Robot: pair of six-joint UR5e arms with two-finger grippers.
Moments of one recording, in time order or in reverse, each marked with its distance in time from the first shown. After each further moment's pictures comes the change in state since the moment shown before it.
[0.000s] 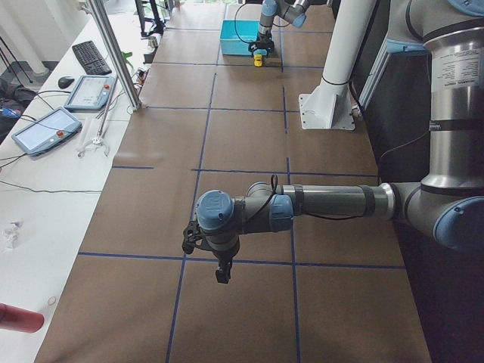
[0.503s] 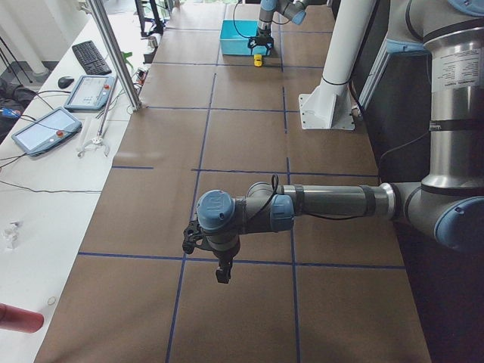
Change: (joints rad) left arm -0.001 0.006 -0.003 -0.002 0.000 0.000; right arm 0.021 -0.015 0.048 0.000 0.026 0.025
